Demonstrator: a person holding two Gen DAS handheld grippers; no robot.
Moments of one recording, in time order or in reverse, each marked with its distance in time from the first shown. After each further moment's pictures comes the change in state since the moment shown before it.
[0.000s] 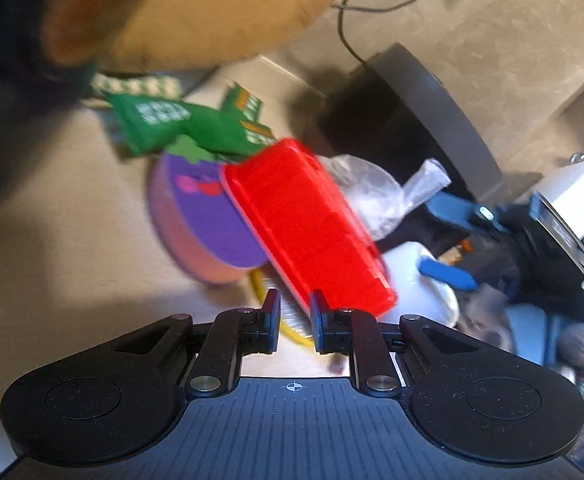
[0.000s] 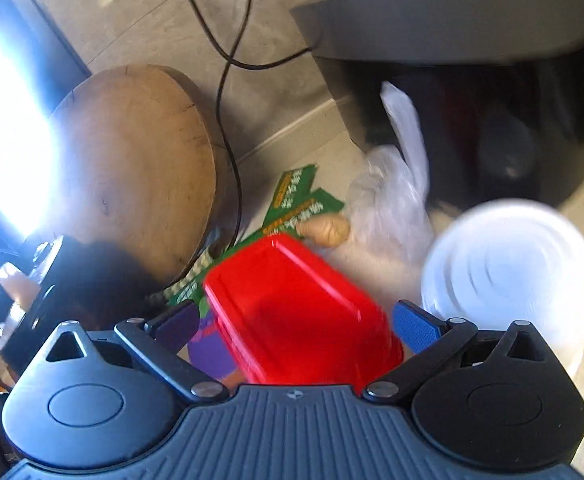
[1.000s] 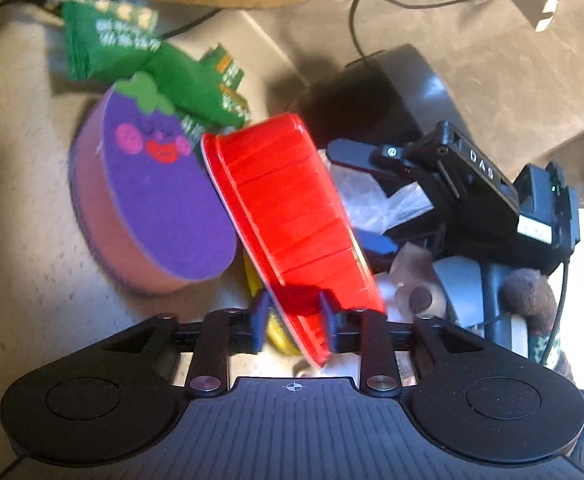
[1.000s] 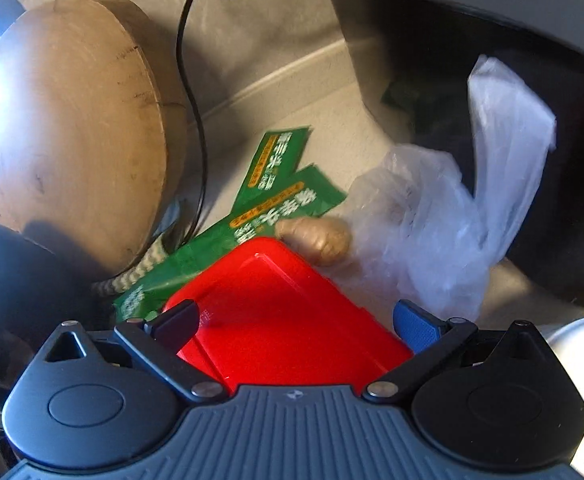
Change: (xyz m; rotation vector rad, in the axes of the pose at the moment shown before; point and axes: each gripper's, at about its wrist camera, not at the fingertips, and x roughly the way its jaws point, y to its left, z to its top) left arm 0.049 0.014 0.002 -0.163 0.003 -0.179; right arm 0.093 -0.005 0.046 -0.001 0.225 -0.038
